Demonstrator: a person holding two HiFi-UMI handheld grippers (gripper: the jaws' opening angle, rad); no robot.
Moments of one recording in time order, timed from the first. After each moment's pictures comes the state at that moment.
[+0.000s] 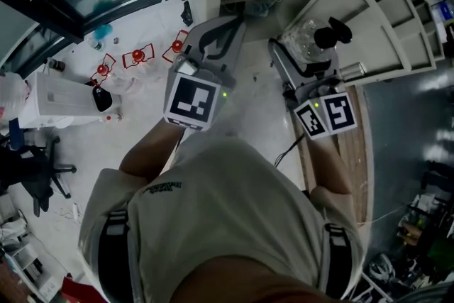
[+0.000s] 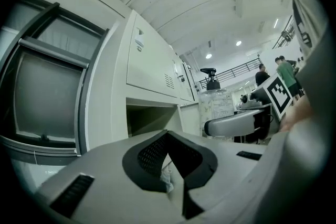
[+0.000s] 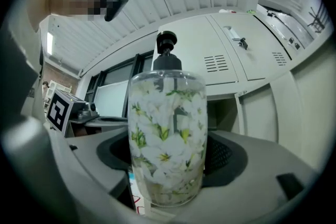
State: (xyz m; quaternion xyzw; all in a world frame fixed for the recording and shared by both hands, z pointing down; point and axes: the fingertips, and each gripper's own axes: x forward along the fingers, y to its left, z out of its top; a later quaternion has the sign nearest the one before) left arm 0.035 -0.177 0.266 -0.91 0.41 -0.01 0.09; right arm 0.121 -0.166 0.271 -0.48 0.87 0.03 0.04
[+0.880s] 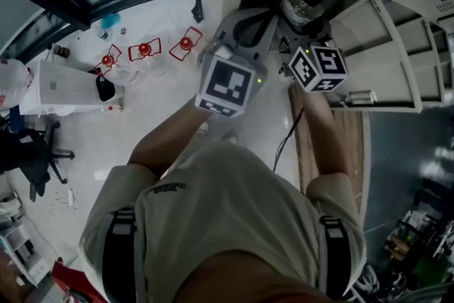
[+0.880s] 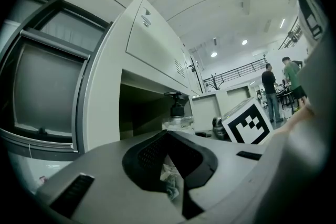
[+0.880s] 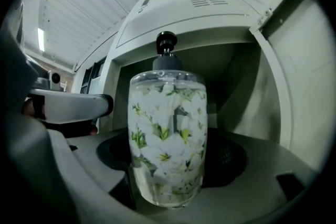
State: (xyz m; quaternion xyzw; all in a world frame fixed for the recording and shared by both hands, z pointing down) left arm 0.066 -0.249 0.276 -0.90 0.42 0.00 0.08; right arm 0.105 -0.315 0.317 -0.49 0.87 0.00 0.00
